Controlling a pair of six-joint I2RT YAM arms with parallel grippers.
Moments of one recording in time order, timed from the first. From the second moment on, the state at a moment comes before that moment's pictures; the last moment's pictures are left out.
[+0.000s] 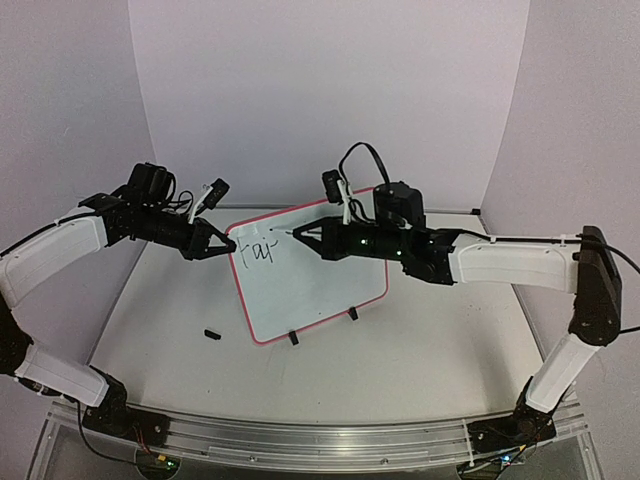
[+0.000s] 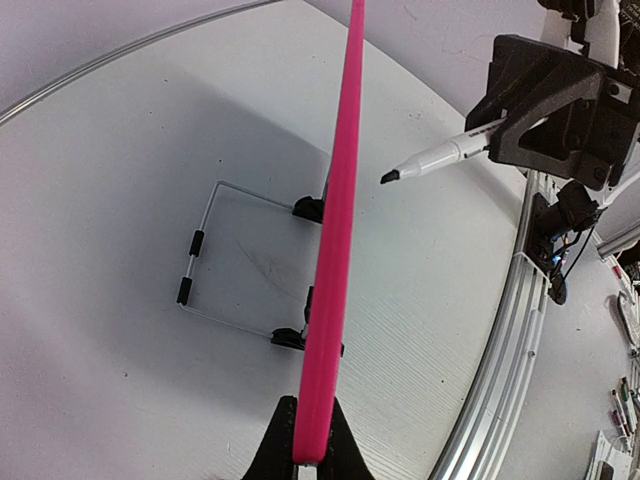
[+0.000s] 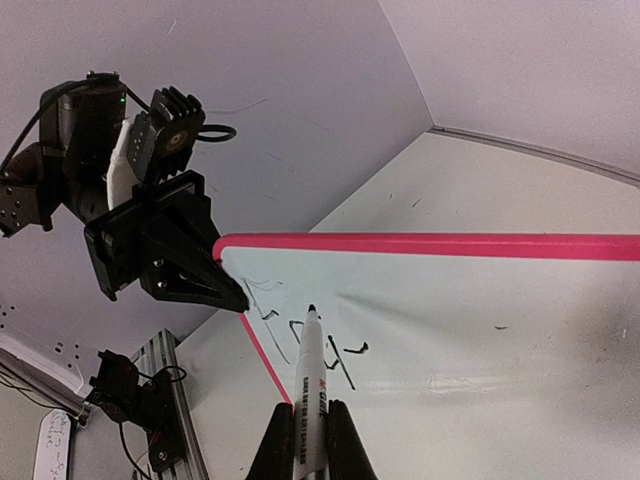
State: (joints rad) left arm -0.41 1.30 1.14 -0.57 0.66 0.12; right arm 0.88 1.69 1.24 0.26 -0.28 0.45
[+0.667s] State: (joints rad) left arm -0.41 1.30 1.14 -0.57 0.66 0.12; right arm 0.87 1.73 1.24 0.26 -0.29 0.47
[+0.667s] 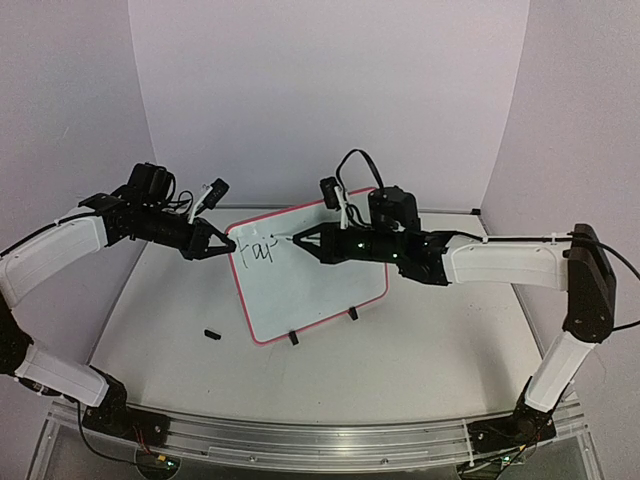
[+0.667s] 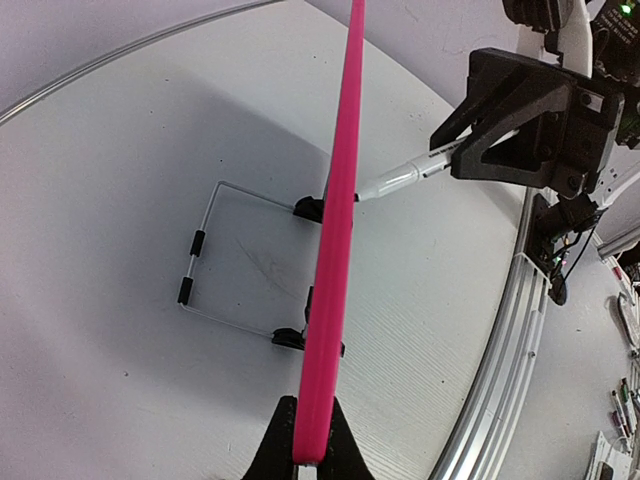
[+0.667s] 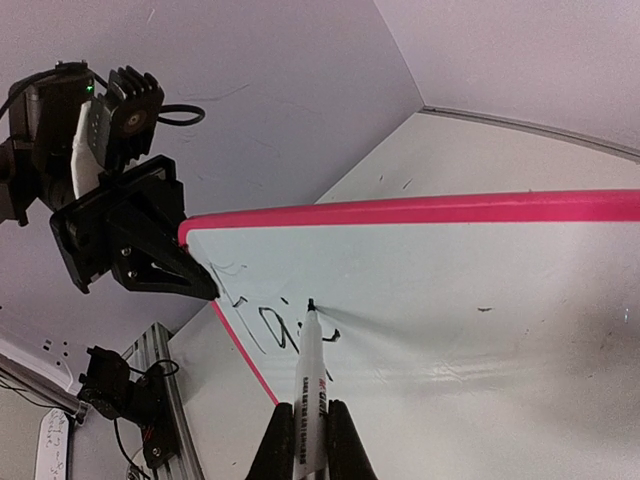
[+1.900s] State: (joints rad) left arm -0.41 1.30 1.14 -0.57 0.66 0.12; right arm 0.87 1.65 1.16 0.21 -0.26 0.46
